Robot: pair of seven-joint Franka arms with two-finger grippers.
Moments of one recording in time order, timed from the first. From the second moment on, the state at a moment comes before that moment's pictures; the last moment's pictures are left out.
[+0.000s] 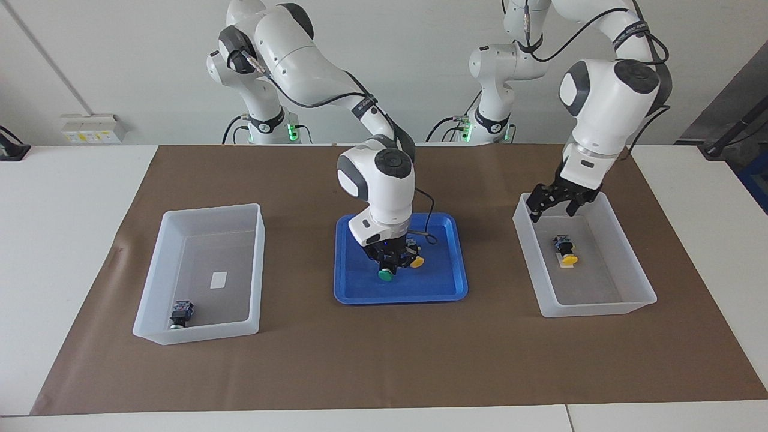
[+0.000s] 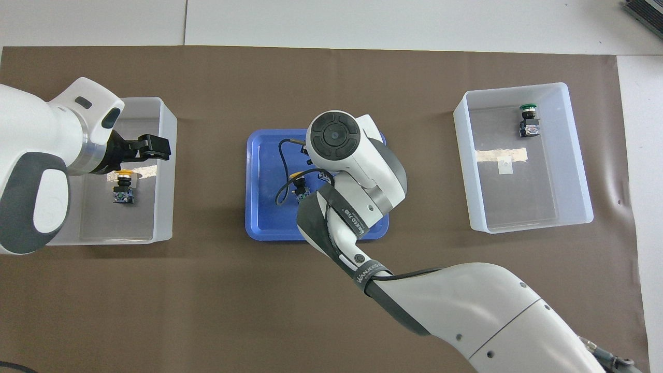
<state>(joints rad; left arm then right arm) -0.10 0.02 -0.10 -1.90 -0.03 2.04 -0.35 0.45 0.62 0.12 -1.41 -0.19 2.12 0.99</state>
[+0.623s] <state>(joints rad) -0.38 0.07 -0.10 -2.08 -0.03 2.37 -0.71 0.11 0.30 0.12 -1.67 -0.19 2.07 0.47</state>
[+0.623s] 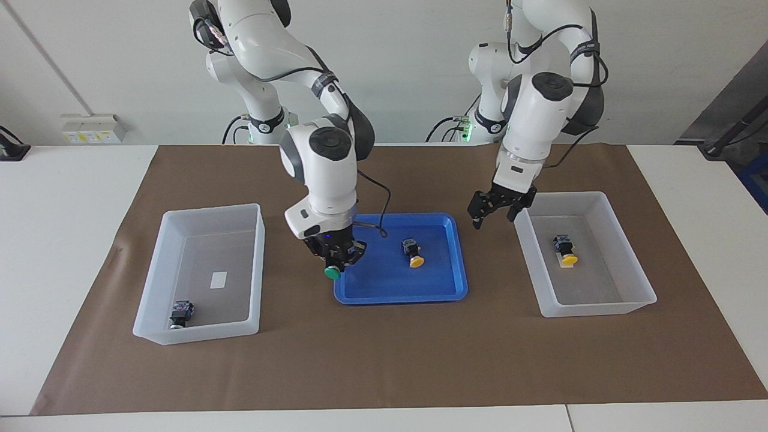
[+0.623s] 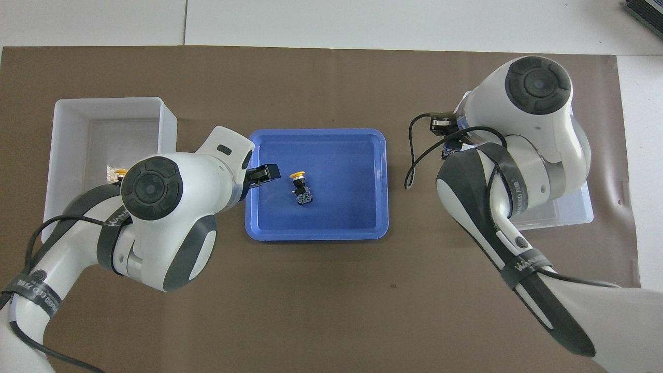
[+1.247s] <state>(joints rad) -0.52 0.34 -0.10 -1.95 0.17 2.46 -1.03 -0.09 0.34 0.12 -1.70 -0.16 2.22 0.12</state>
